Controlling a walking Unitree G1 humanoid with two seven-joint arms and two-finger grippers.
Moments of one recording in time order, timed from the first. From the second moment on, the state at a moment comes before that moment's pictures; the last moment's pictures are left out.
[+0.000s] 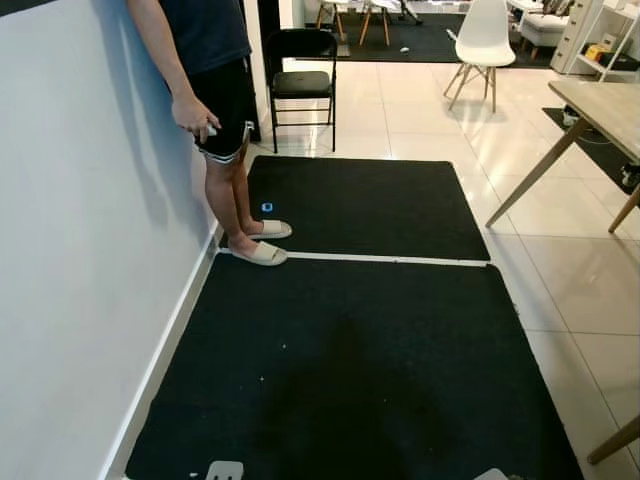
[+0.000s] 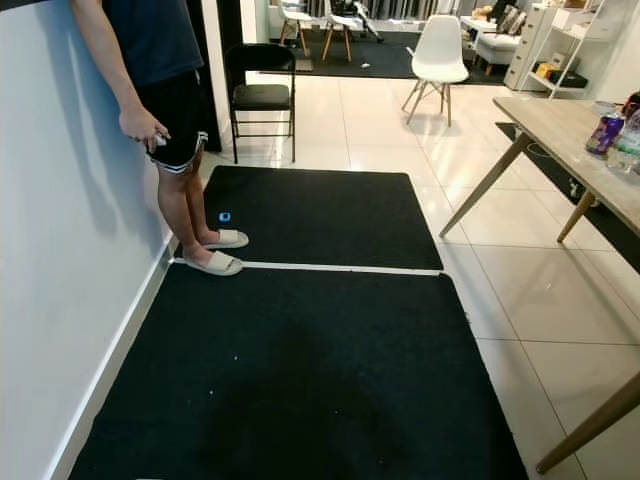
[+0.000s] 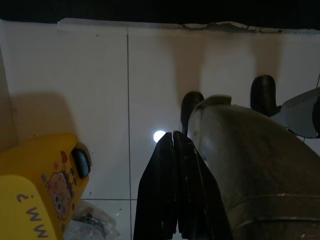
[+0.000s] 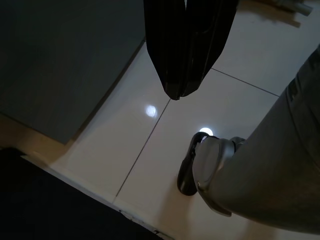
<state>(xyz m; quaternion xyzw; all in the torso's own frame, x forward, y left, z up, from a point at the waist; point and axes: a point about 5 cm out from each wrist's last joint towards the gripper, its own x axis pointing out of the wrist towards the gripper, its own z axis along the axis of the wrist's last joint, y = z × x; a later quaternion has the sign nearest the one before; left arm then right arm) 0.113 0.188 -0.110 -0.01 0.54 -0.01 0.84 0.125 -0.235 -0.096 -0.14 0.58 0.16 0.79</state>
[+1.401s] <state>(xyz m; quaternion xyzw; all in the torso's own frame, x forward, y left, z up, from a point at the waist) 0.126 0.193 -0.105 0.01 0.52 -0.01 0.85 0.131 -0.229 -0.096 -0.14 0.58 0.16 0.79</state>
